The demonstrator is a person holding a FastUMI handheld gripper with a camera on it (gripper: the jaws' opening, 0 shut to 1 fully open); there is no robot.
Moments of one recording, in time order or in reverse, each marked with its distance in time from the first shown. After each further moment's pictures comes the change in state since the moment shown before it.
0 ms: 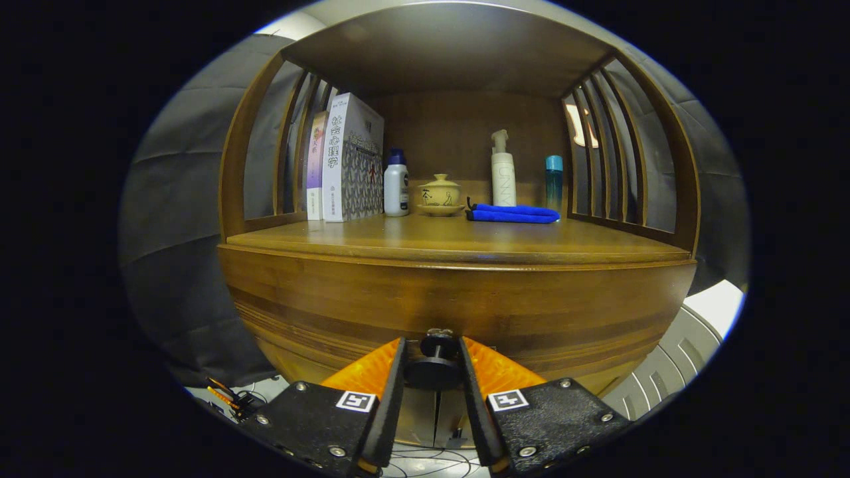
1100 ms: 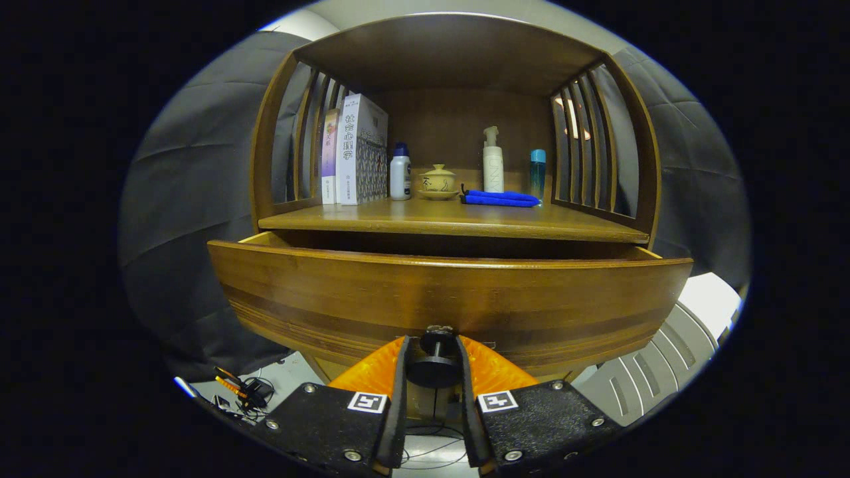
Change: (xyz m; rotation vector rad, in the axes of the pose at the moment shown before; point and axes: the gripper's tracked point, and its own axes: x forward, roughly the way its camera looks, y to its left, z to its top) arm -0.080 0.007 -0.021 0.006 0.068 -0.020
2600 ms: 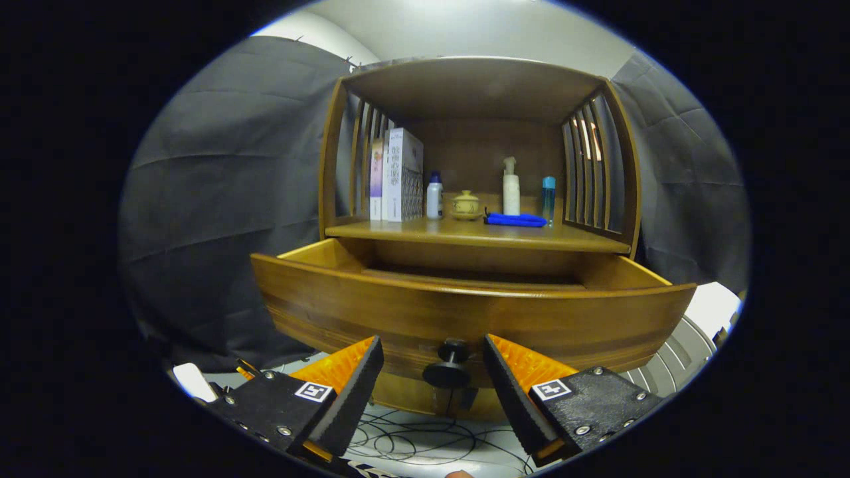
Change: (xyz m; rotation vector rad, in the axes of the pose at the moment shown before) arm -0.094 0.023 0.004 -0.030 -0.126 0.125
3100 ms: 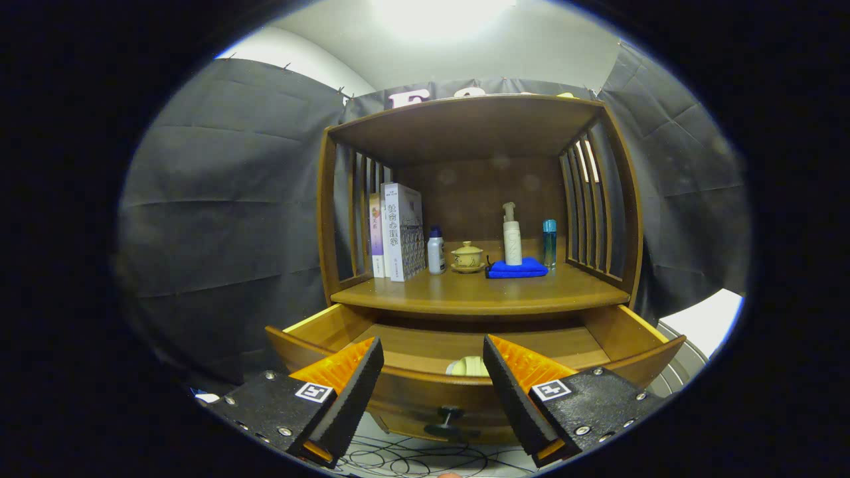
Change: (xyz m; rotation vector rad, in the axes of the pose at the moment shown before) arm 0.015 -0.014 0.091 0.059 -0.105 0.025
